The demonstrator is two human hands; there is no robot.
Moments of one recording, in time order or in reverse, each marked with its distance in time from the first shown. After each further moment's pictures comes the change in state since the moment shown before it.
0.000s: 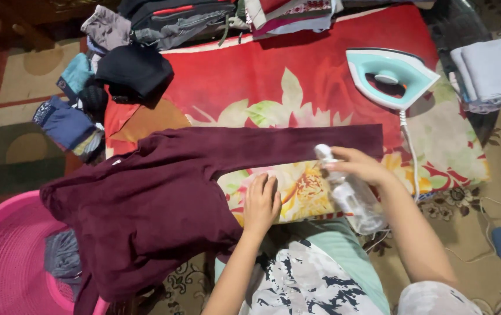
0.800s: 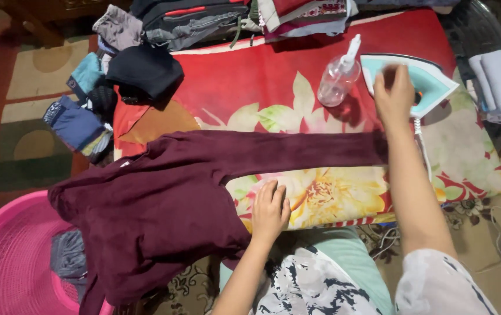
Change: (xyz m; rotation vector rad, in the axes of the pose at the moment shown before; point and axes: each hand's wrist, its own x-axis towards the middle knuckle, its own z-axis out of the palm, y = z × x) left_hand 0.000 0.002 -0.003 -0.023 0.023 -0.015; right_hand 0.105 -0.064 -0.083 -0.573 0.881 -0.827
